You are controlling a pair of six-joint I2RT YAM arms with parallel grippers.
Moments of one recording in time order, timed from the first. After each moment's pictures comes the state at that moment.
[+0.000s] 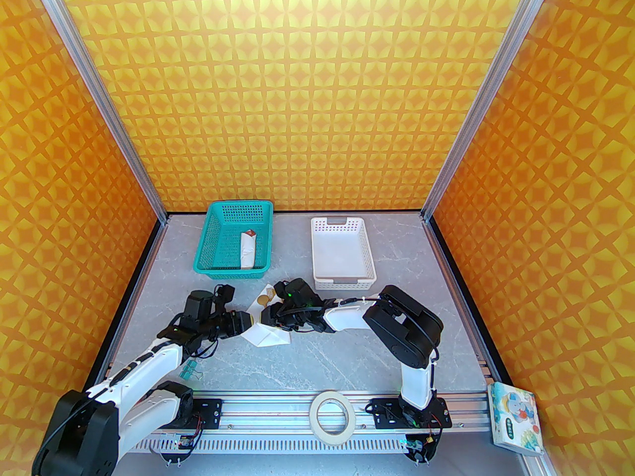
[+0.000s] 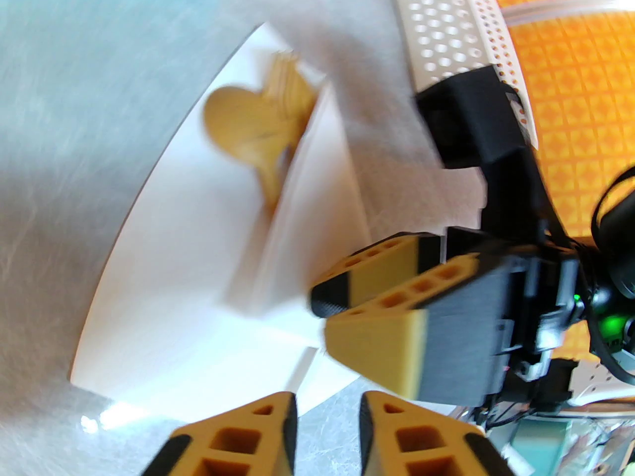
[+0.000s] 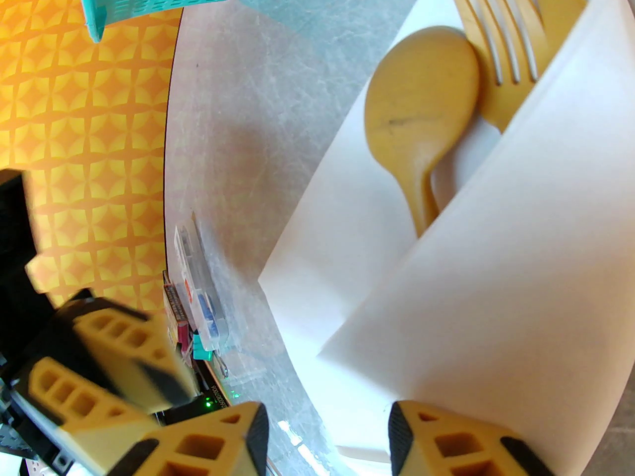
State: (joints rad) left arm -0.27 1.06 0.36 -0.11 0.60 -0.63; right arm 0.83 1.92 0.93 0.29 -0.52 0.97
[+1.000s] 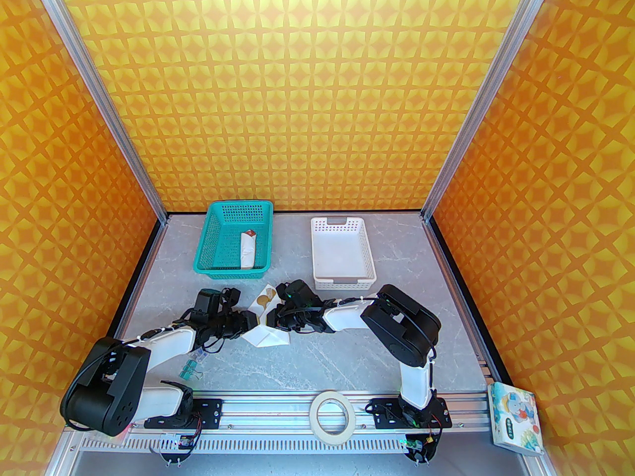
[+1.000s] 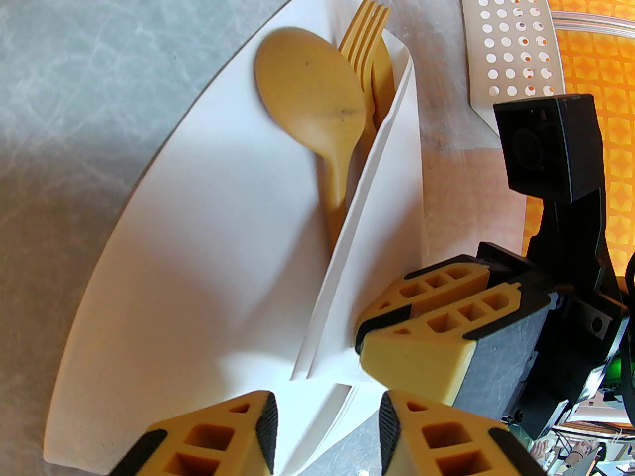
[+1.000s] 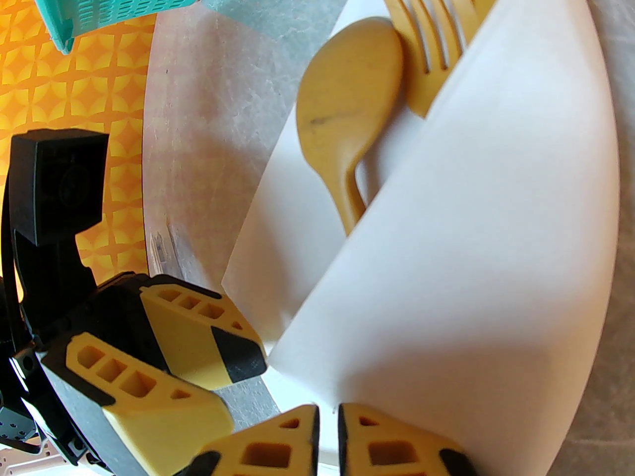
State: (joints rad) left arm -0.26 1.36 0.39 0.07 0.67 -0.68; right arm 0.83 1.94 0.93 0.26 -0.50 0.96
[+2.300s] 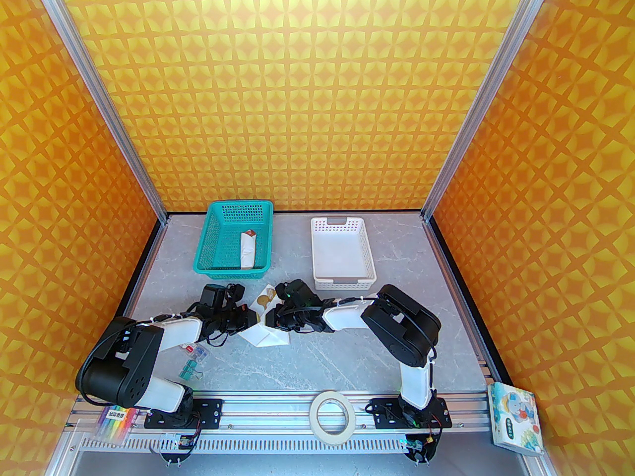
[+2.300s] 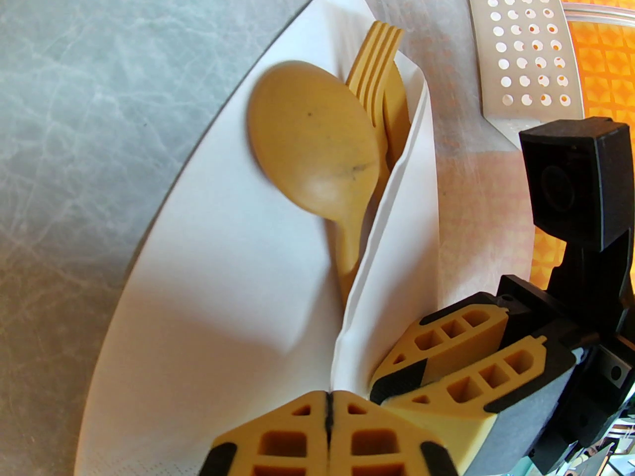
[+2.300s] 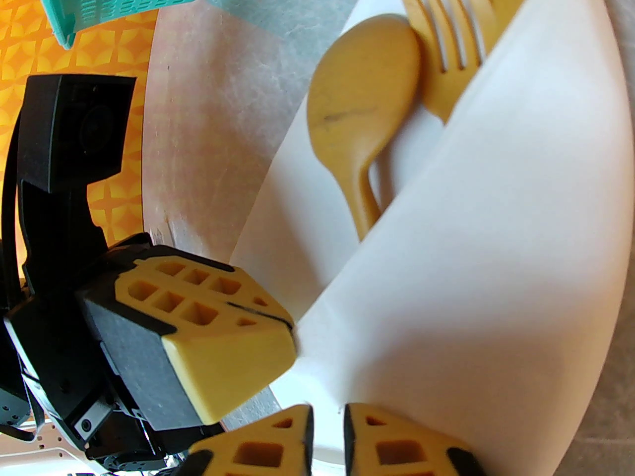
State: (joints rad) left arm -0.27 1.49 0.46 0.11 0.67 -0.62; right arm 0.83 1.93 0.95 0.22 -0.49 0.94
